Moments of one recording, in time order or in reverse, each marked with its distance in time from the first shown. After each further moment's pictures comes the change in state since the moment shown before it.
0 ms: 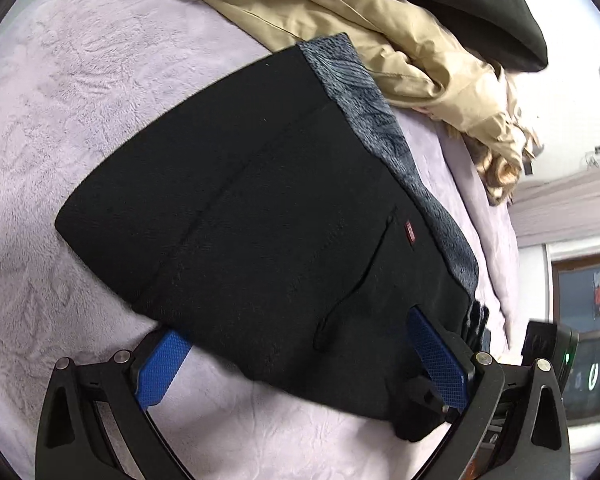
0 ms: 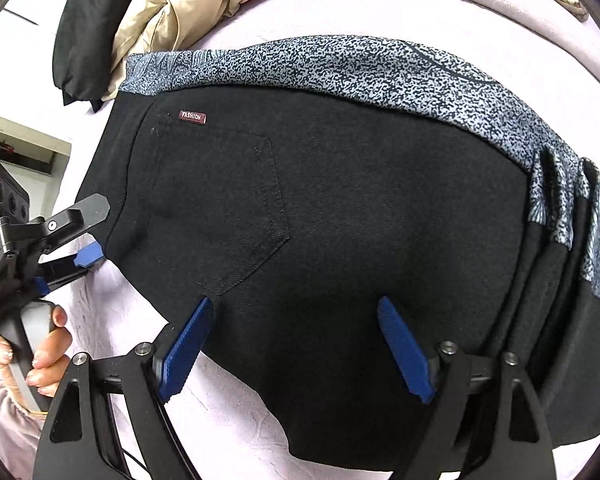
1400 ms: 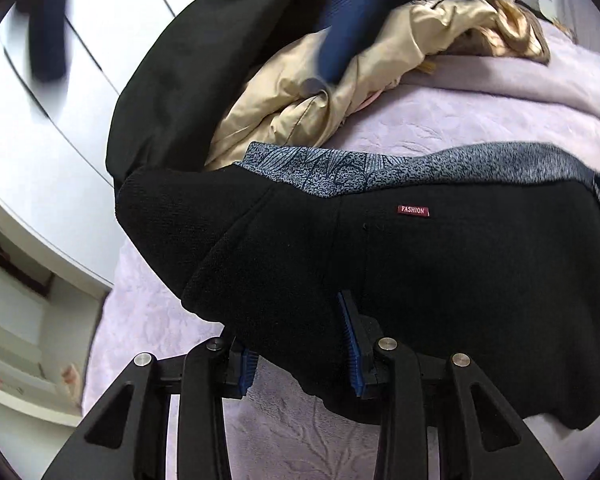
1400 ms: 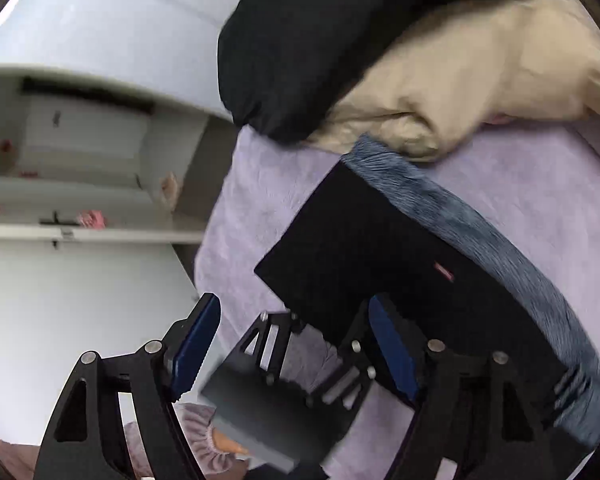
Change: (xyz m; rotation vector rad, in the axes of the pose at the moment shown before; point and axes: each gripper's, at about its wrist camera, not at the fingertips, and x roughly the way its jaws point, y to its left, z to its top) left arm 0.018 -0.127 -0.063 0.721 -0.319 0.778; right arm -0.047 0.160 0.148 -0.276 0.268 0.293
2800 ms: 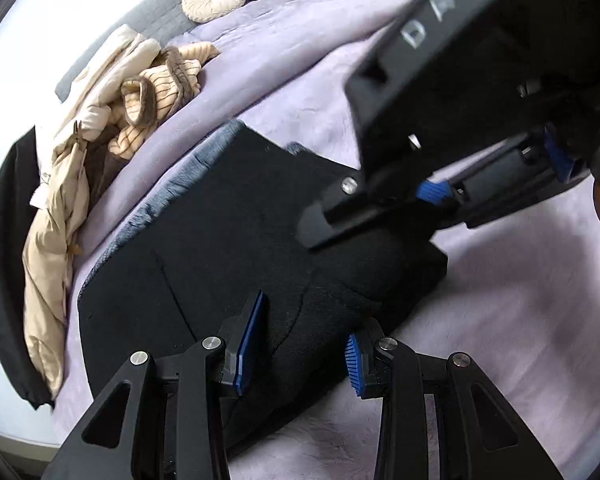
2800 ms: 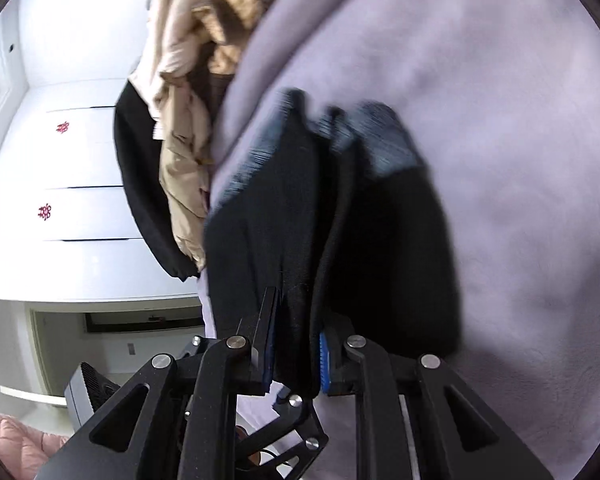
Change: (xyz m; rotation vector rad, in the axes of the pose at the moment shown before) left arm -0.166 -0.350 -0.008 0.627 -0.143 -0.344; right arm -0.104 -0.376 -0.421 0.704 -0.688 0.406
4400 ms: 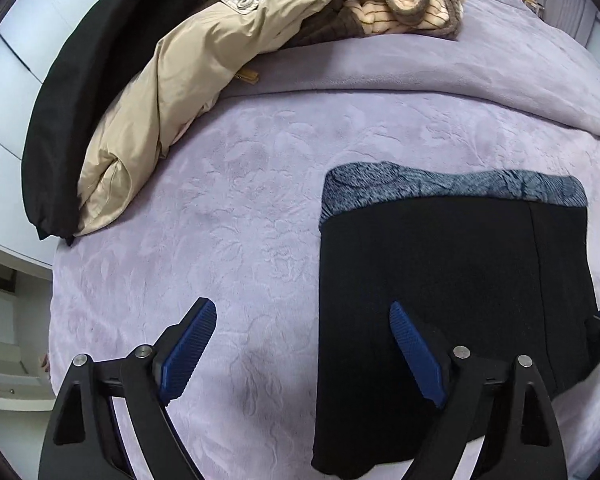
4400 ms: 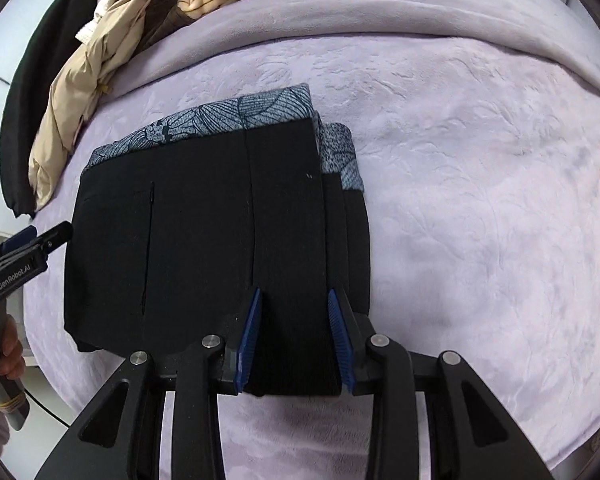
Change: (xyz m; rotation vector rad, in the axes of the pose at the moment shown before) left arm 0.013 0.219 -0.067 -0.625 0.303 0.063; right arm 0.047 0.093 -0.022 -0.326 -0.039 -0.738
